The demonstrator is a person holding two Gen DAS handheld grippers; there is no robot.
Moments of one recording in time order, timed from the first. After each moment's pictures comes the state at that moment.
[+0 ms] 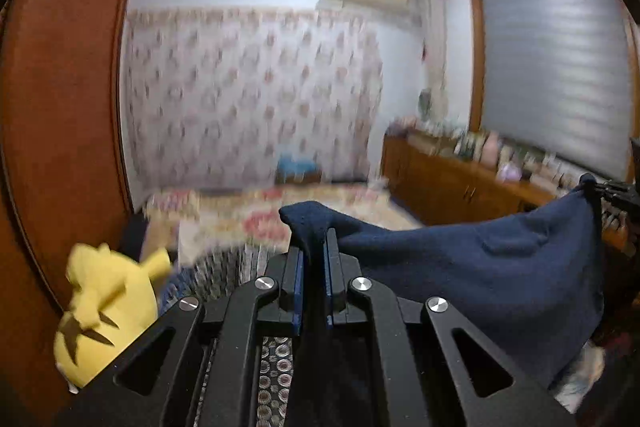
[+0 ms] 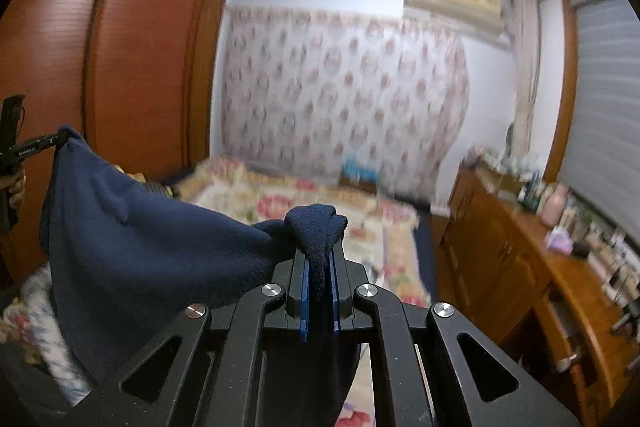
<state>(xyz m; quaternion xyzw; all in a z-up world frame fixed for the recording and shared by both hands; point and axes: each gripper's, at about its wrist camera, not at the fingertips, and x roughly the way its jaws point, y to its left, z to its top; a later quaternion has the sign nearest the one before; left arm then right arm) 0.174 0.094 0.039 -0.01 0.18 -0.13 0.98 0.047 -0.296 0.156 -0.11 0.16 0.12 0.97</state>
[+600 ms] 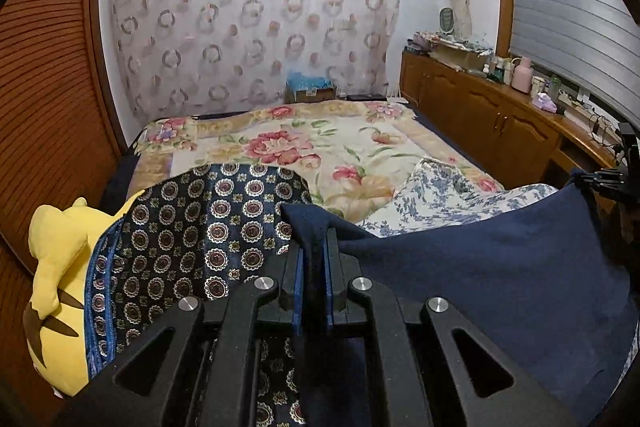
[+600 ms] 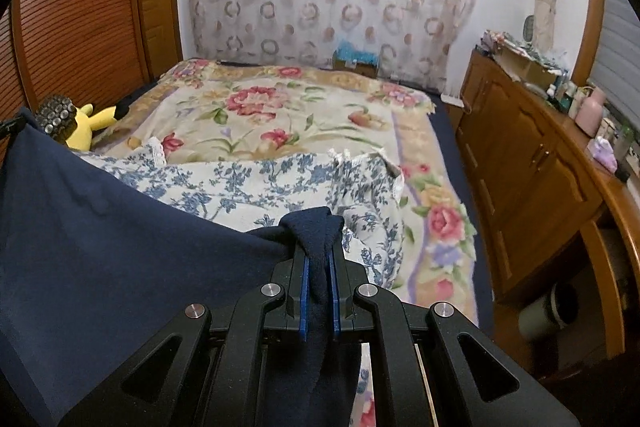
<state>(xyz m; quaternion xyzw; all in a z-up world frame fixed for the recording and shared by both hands) 0.288 0.061 -0.048 0.03 0.30 -0.11 0.95 0.265 -0.279 0.043 -0.09 0.34 0.10 0.93</state>
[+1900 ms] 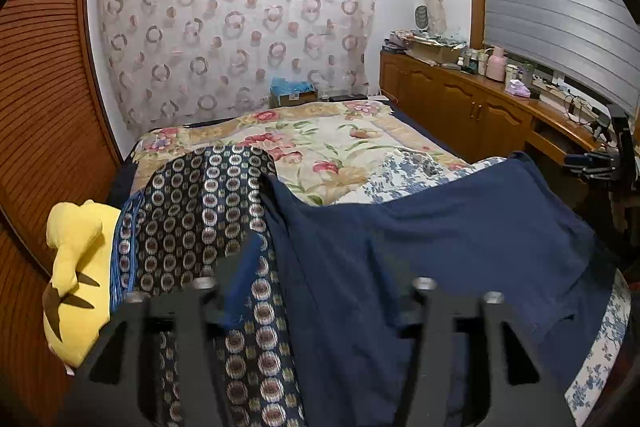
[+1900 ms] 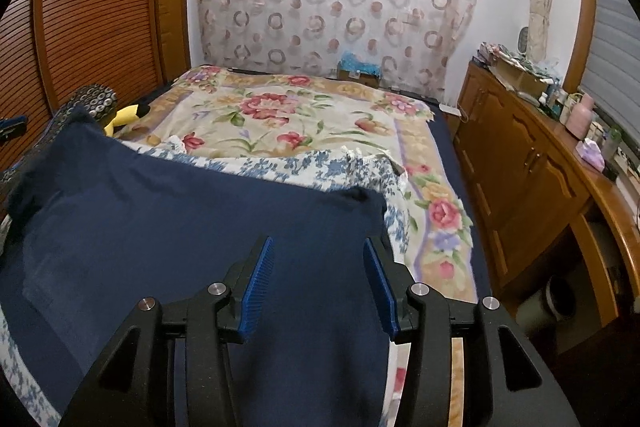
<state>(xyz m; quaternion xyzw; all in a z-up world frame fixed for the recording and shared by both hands) 0.189 0.051 -0.023 0.05 0.29 -0.13 0.95 0.147 -0.284 0.040 -0.09 0.32 0.10 0.94</state>
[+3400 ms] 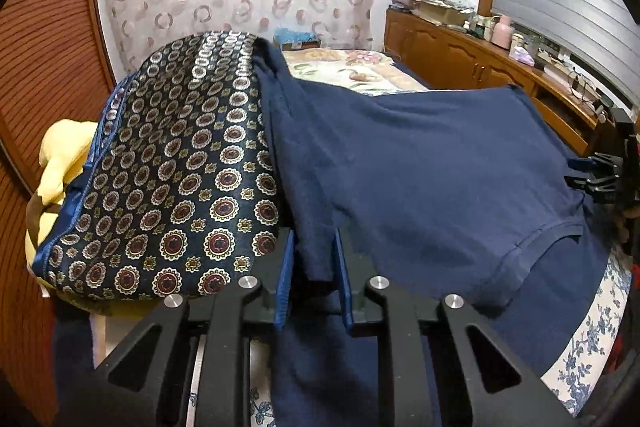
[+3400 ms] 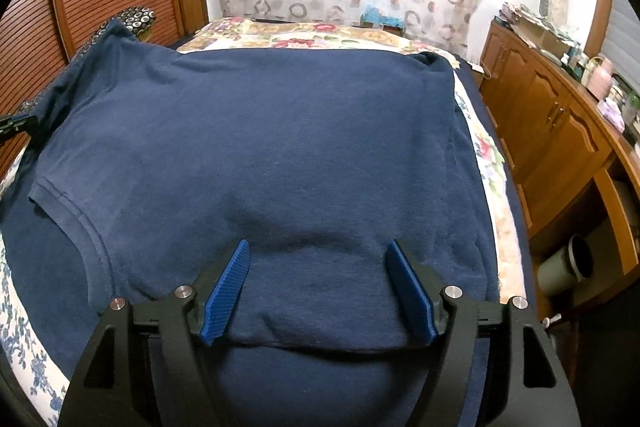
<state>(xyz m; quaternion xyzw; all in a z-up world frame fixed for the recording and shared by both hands) 0.139 0.051 -0.102 0.03 0.37 -0.12 0.92 0.111 -0.261 -0.018 -0.09 0.39 0.12 0.91</state>
